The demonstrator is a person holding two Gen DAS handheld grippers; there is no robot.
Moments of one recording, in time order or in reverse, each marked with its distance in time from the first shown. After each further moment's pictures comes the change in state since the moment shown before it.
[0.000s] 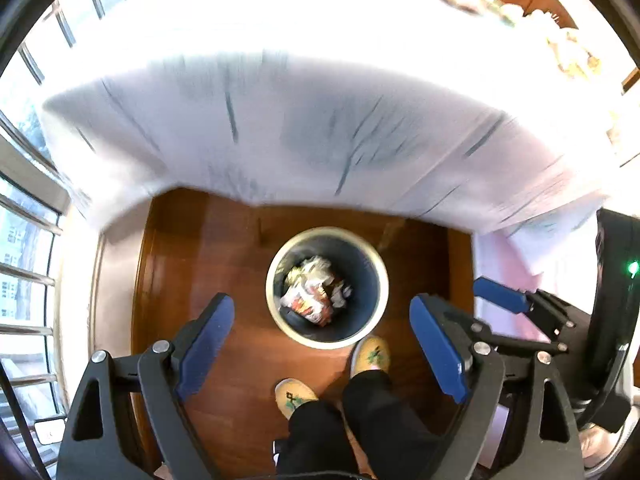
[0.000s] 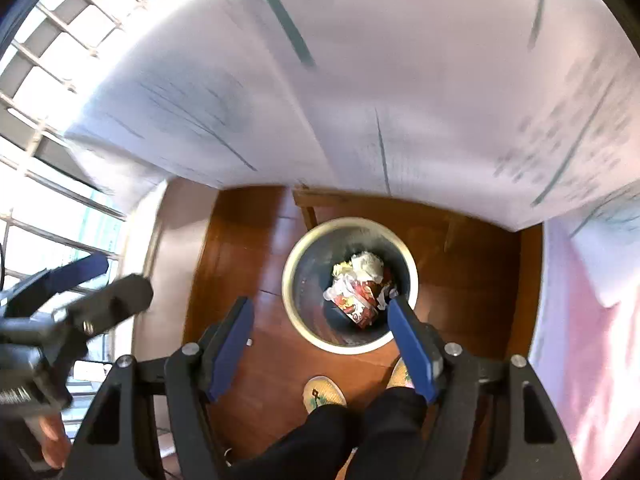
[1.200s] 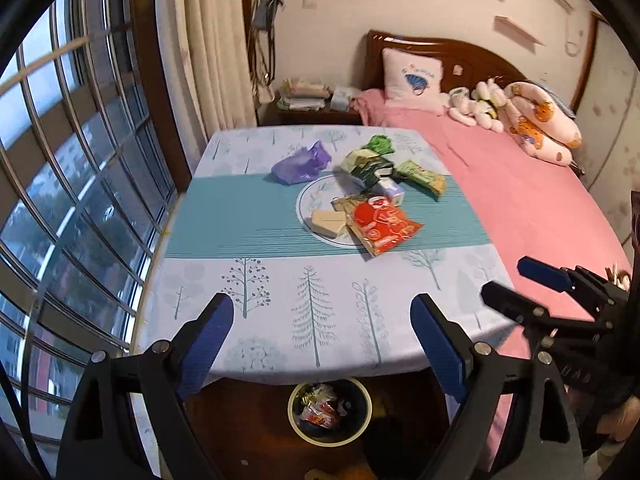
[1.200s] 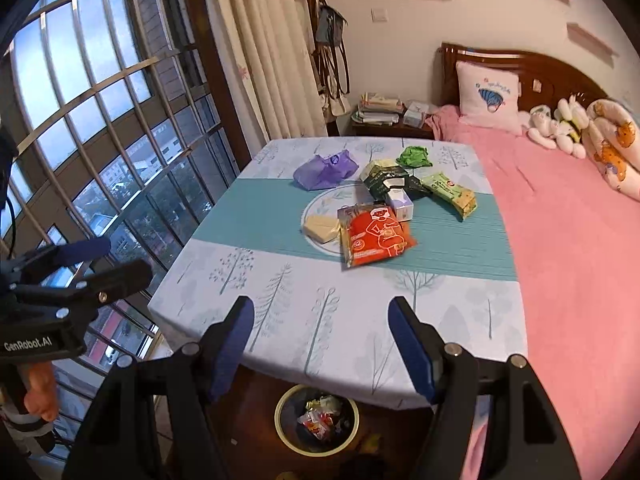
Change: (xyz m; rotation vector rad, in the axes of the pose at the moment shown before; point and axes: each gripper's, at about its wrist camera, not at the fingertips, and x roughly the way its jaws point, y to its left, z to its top) left arm -0.231 -0.060 0.154 0.151 -0.366 0.027; right arm -0.279 0.028 0.135 -0.113 -0.449 -0.086
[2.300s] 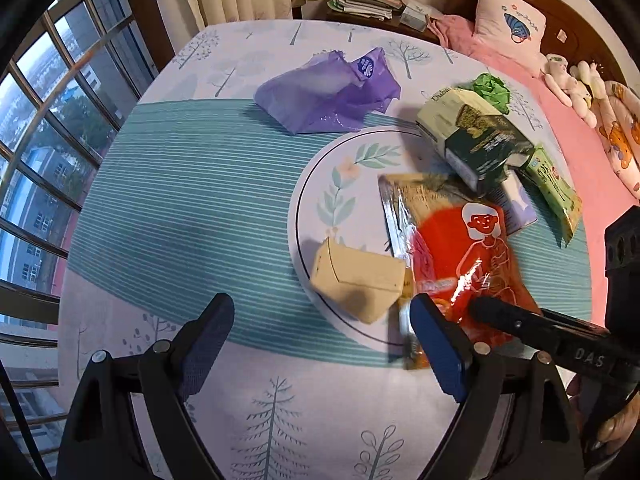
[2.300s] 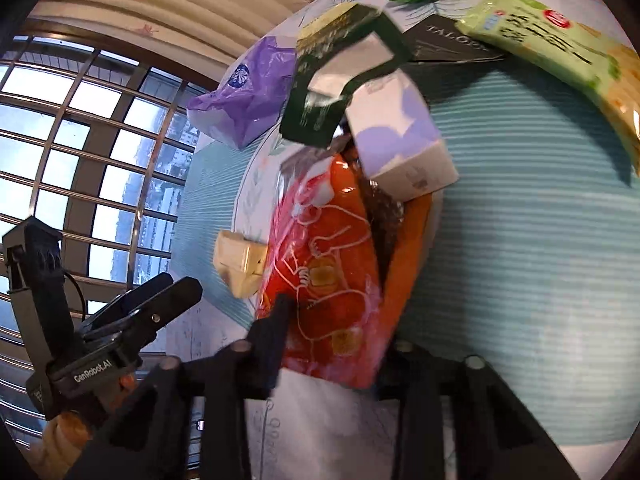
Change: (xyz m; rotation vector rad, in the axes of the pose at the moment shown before) left arm 0.304 -0.002 0.090 -0.211 0.343 0.116; right arm 0.310 -0.127 0.063 0.316 0.470 0.447
